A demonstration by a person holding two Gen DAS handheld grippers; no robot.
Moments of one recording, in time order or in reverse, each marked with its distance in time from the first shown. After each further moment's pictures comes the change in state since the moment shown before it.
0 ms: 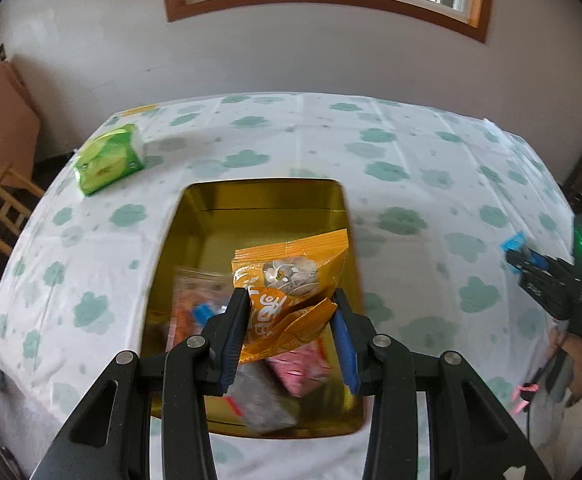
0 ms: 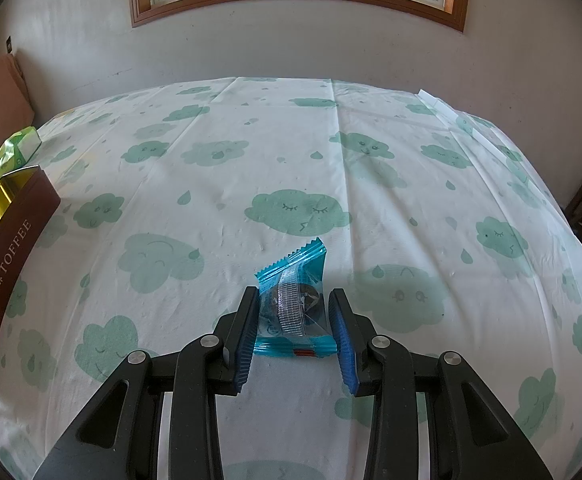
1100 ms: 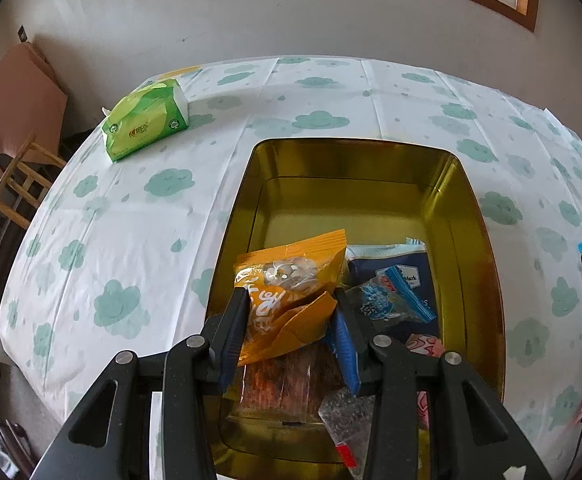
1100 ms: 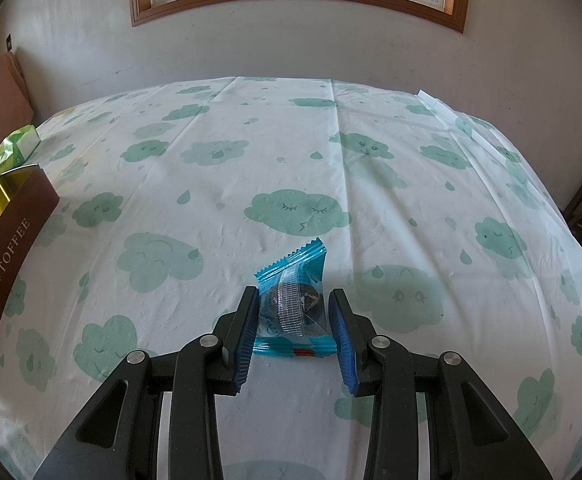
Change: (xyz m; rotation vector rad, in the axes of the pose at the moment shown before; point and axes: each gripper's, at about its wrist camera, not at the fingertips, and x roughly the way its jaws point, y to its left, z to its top) left arm 0.062 0.054 -0.005 -0.034 0.085 0.110; right arm 0.000 0.000 0.000 -0.003 0.000 -0.002
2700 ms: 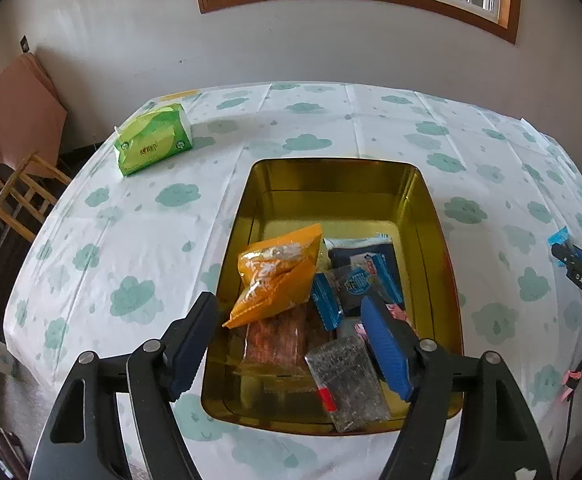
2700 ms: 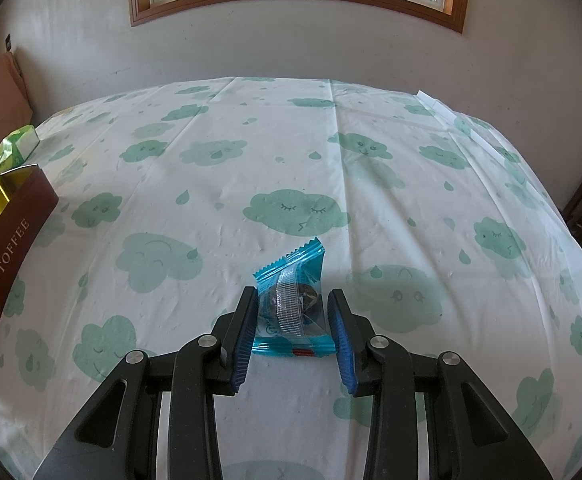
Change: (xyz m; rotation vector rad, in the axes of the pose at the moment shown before) left arm -0.048 0.001 -0.020 0.009 -0.078 -0.035; right arm 0.000 -0.002 0.000 -0.003 0.000 0.002
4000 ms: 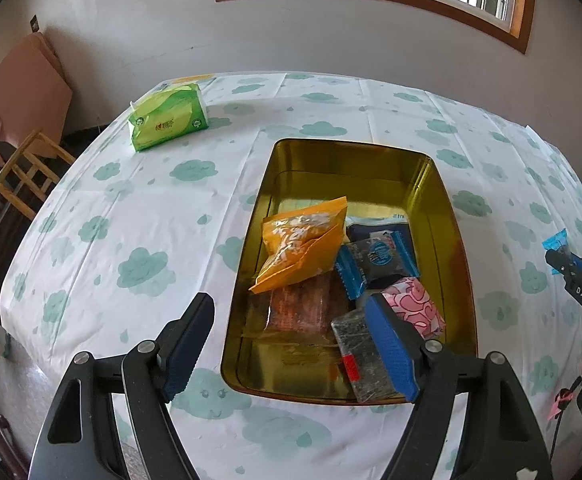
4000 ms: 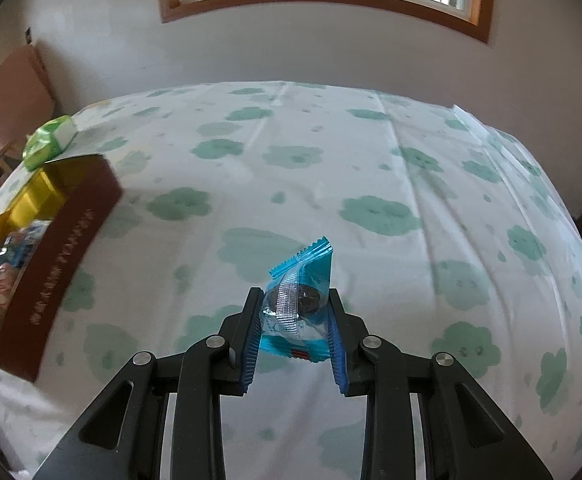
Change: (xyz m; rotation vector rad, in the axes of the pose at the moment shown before) left arm -0.004 0.023 -0.019 -0.058 0.020 -0.012; right arm -0.038 0.070 -0.001 -0.057 0.002 0.077
